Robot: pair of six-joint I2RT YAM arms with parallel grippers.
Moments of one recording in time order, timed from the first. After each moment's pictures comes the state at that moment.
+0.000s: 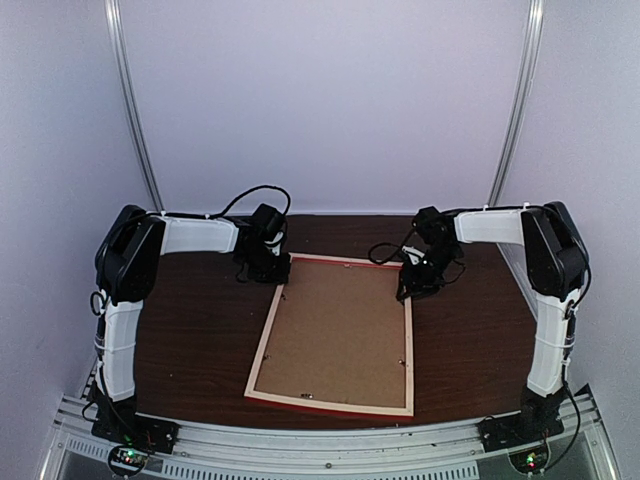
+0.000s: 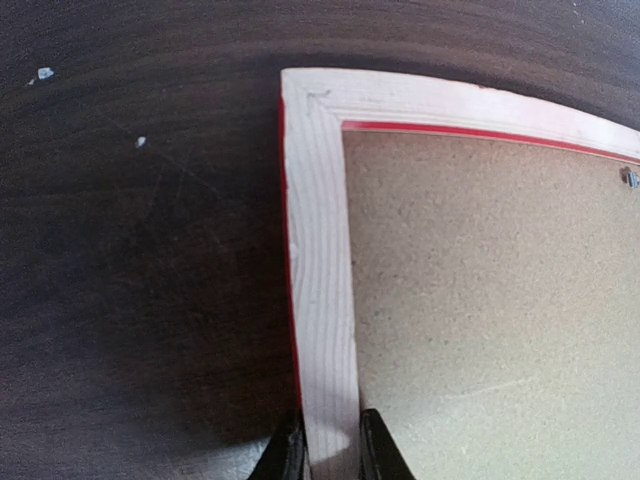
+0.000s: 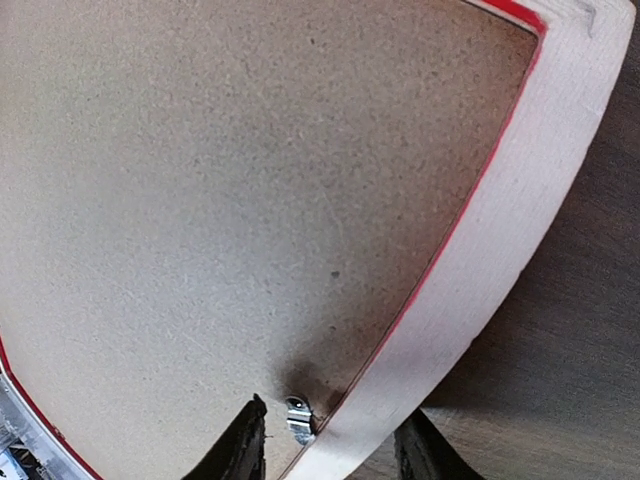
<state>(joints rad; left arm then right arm) -0.59 2.18 1.59 -0.48 0.04 -0.42 0.37 2.04 1.45 -0.78 -0.33 0.17</state>
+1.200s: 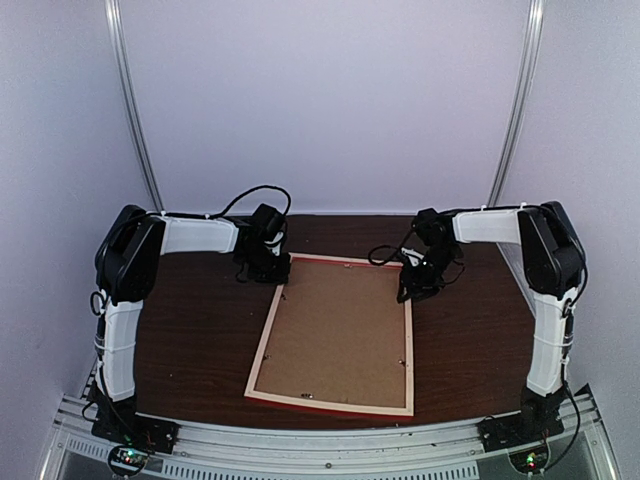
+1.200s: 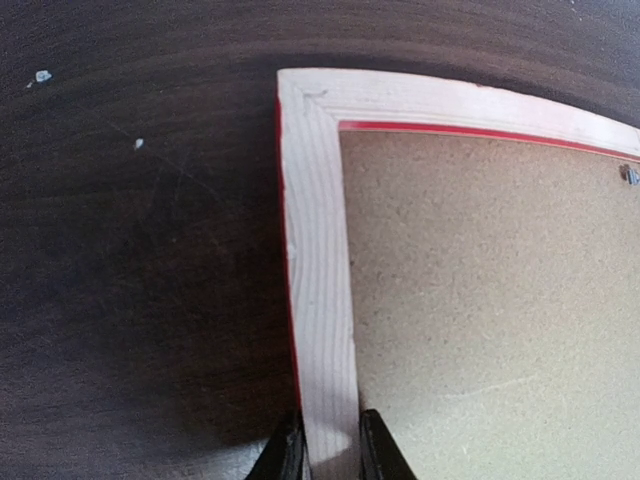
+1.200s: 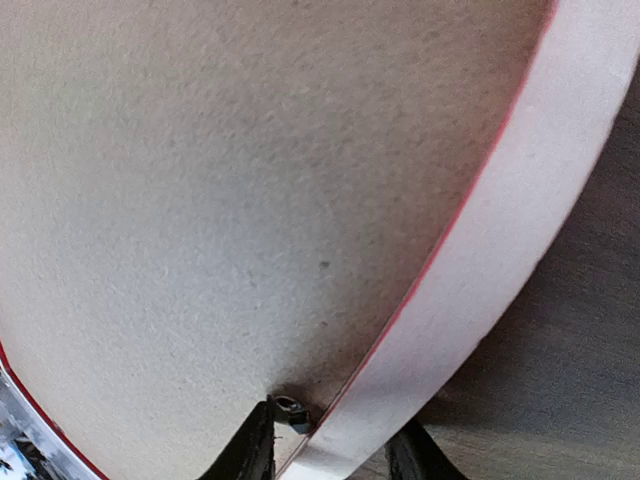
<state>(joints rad) -0.59 2.18 1.59 -0.48 0.04 -0.41 0.37 2.06 1.47 -0.82 -0.31 0.16</state>
